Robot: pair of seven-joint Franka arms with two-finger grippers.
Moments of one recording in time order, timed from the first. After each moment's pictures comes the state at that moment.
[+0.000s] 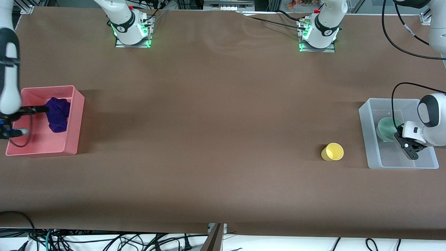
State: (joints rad) left arm 0.44 0.66 -0.08 -1.63 0.32 2.18 1.22; right arm -0.09 0.51 -0.33 -1.48 -0.02 1.61 -0.55
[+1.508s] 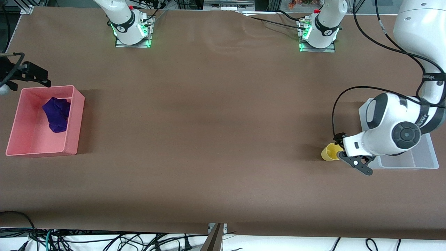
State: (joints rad) left arm 0.23 0.61 -0.34 -1.54 0.27 2.00 0.39; right arm -0.04 0.09 0.02 -1.44 -0.04 1.47 -0.17
